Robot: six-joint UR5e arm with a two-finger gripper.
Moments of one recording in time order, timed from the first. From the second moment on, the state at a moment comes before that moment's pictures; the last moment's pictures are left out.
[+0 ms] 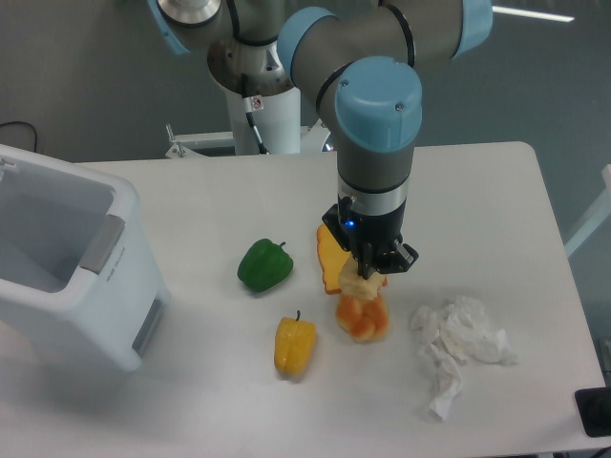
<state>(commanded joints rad) 2.47 -1.90 -1.34 -1.34 1.58 1.15</state>
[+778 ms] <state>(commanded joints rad) 2.46 -1.81 -1.33 -1.34 1.40 1.02</state>
